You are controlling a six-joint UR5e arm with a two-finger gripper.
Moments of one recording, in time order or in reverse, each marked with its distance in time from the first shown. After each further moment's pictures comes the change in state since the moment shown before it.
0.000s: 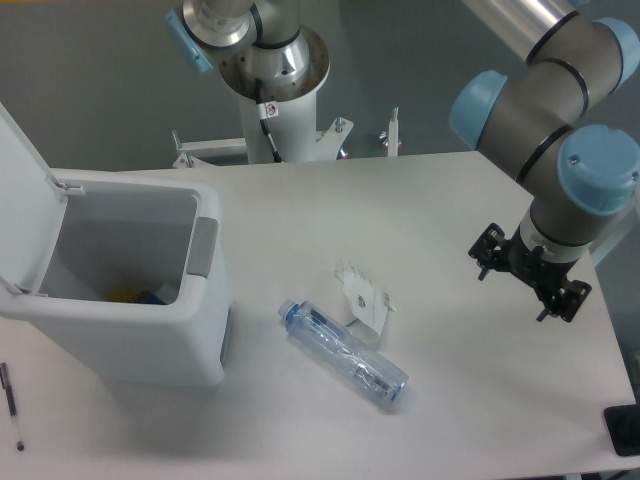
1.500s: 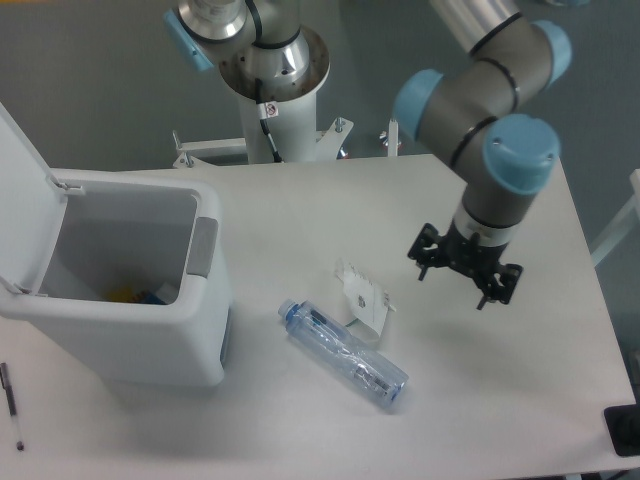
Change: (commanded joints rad) arm -0.066 0.189 -0.489 0.331 -0.107 -0.319
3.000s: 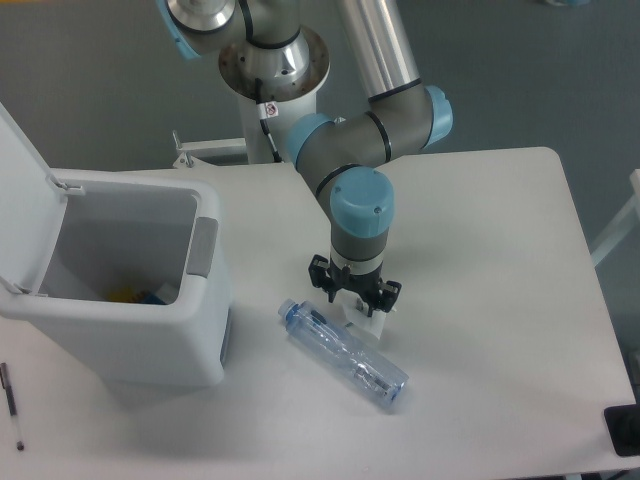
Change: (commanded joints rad) arm -0.158 -0.040 -0.166 0.210 0.120 -0.236
